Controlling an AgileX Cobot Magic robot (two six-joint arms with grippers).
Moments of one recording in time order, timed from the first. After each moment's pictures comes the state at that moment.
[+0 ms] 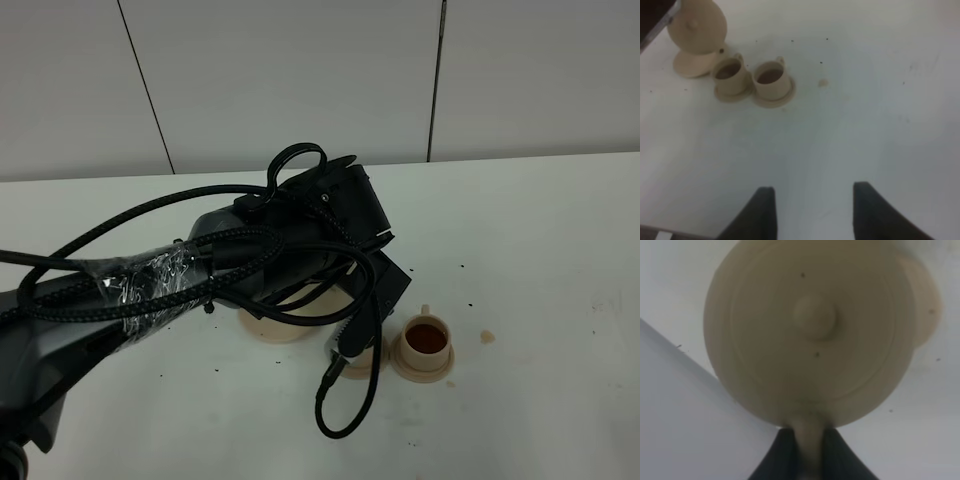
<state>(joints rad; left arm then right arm) -0.81 2.05 -1.63 0.77 0.97 1.09 0.05 -0.01 -0.49 0.34 1.08 -0.17</state>
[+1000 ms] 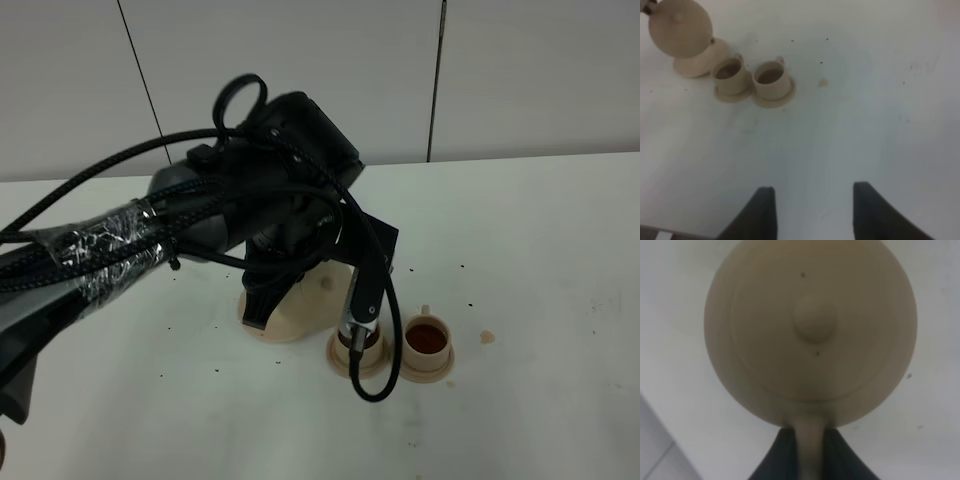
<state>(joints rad) -0.74 2.03 -1.75 0.49 1.15 0.99 0.05 -0.01 -0.49 0.34 1.08 -0.17</state>
